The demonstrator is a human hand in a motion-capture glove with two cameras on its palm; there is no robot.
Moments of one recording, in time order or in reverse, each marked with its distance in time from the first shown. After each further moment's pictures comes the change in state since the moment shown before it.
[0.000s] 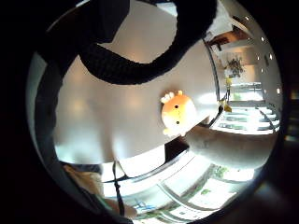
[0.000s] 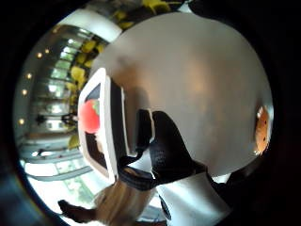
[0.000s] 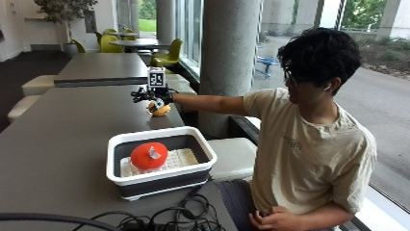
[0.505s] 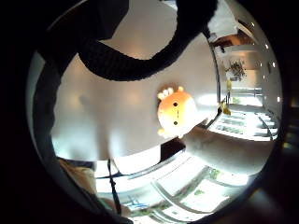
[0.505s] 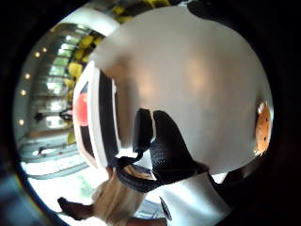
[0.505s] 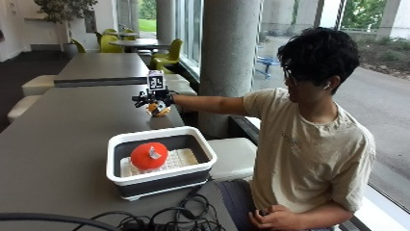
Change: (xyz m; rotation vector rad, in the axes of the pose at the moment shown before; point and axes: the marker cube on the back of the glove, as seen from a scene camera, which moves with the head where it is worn) arm 0.015 0.006 0.017 -0.058 0.031 -0.029
